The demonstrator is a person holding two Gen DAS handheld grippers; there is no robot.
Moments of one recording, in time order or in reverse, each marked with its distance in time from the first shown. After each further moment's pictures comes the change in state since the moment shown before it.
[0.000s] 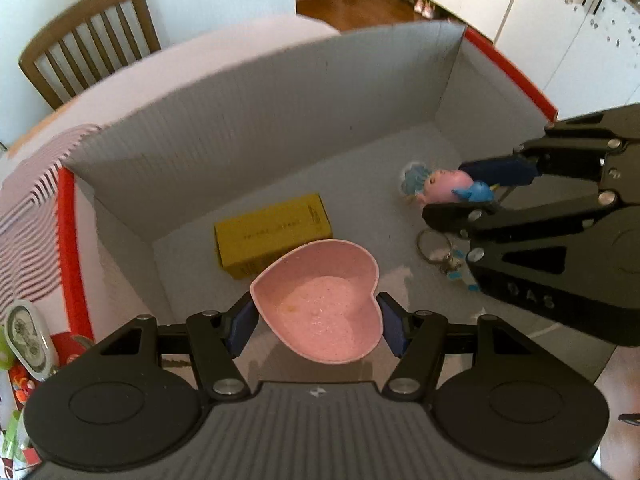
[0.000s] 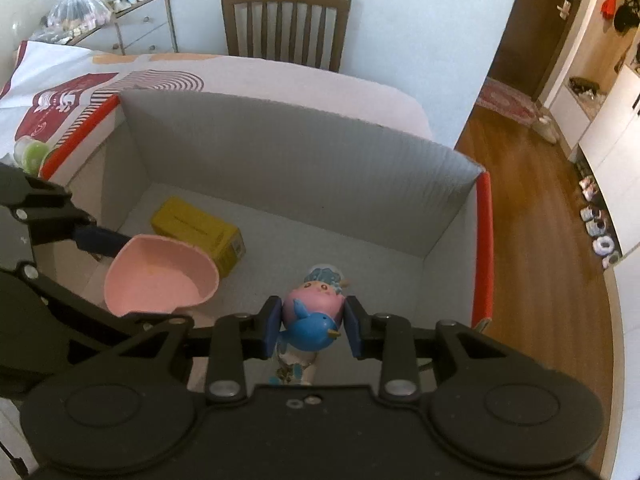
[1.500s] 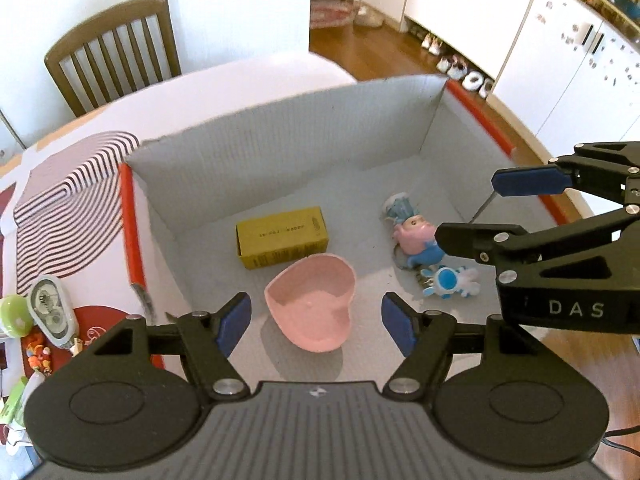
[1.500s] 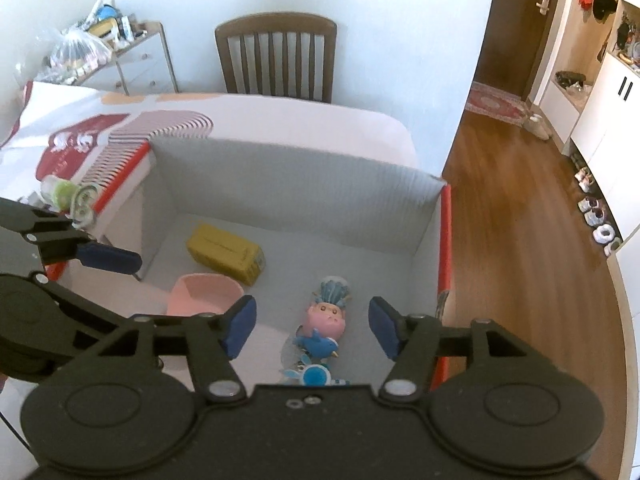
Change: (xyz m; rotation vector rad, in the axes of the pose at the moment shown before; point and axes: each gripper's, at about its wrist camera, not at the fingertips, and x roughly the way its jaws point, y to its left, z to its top) left arm -0.068 0.001 -0.017 -0.074 -0.120 -0.001; right arm -0.052 0.003 -0.004 0.075 -0.080 0.027
